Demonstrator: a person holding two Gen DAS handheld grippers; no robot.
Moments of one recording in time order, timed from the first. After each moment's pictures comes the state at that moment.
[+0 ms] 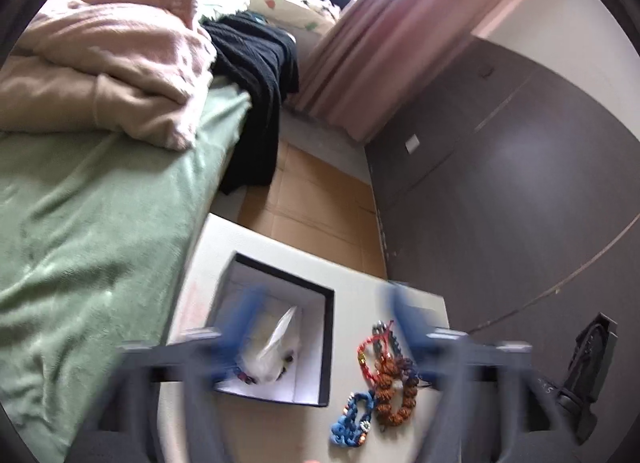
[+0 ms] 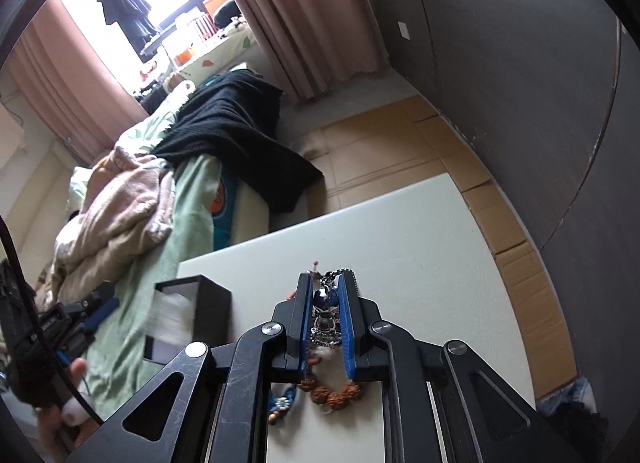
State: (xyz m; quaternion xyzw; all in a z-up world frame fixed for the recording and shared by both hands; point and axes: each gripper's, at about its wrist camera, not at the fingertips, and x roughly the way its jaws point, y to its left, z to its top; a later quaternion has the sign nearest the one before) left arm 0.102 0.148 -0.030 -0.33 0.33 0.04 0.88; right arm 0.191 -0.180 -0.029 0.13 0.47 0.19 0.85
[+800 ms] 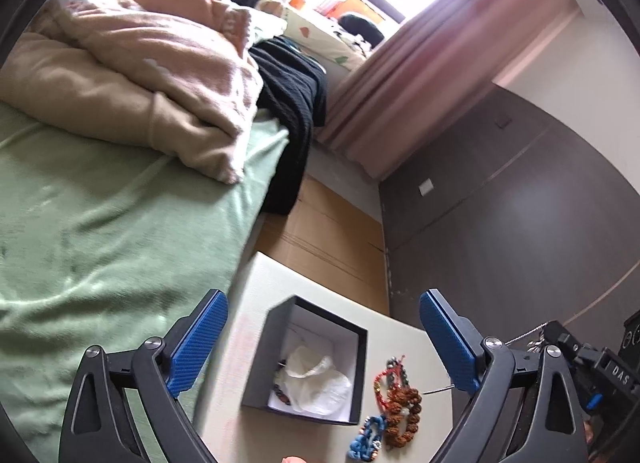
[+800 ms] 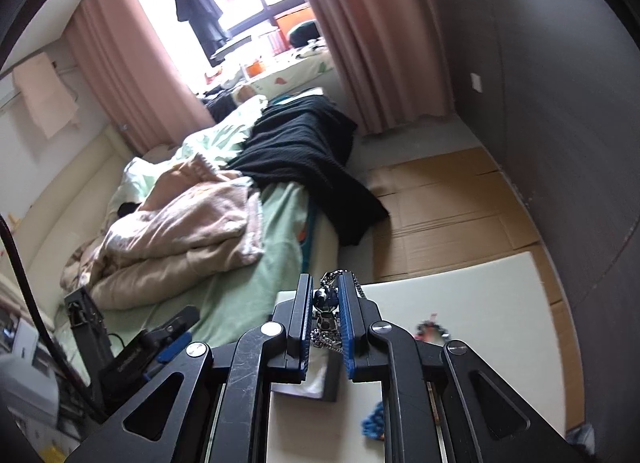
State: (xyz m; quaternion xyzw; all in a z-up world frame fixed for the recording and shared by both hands) left arm 0.074 0.208 -0.021 -0.37 0.29 0.07 0.88; right arm 0.163 -0.080 0.074 0.10 0.41 0.28 0.87
